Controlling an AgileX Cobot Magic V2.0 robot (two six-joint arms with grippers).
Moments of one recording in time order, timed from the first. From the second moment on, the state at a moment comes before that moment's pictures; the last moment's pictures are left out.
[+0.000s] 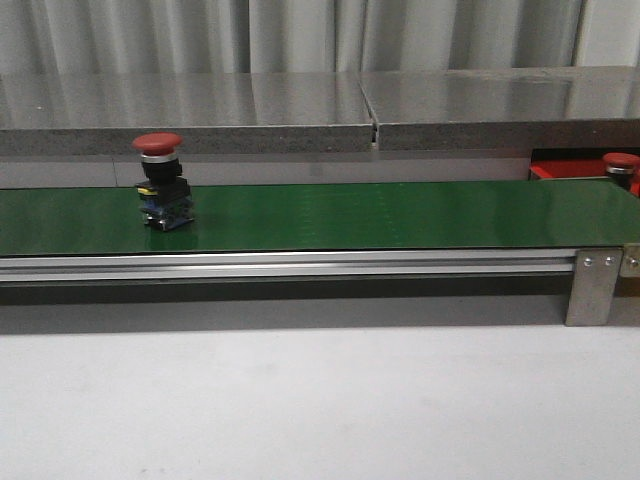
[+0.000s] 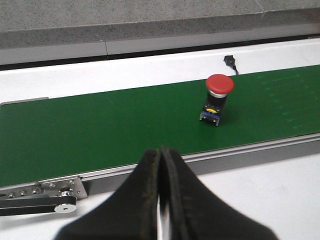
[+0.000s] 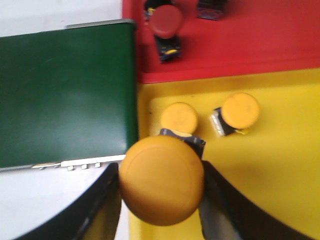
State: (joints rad) left arm -0.08 0.63 -0.70 -0.24 0.63 0.25; right arm -0.34 1.27 -1.07 0.22 0.81 -0.20
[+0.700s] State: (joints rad) left arm -0.08 0.63 -0.70 -0.24 0.63 0.25; right arm -0.50 1.54 -0.98 0.24 0.61 -0.14
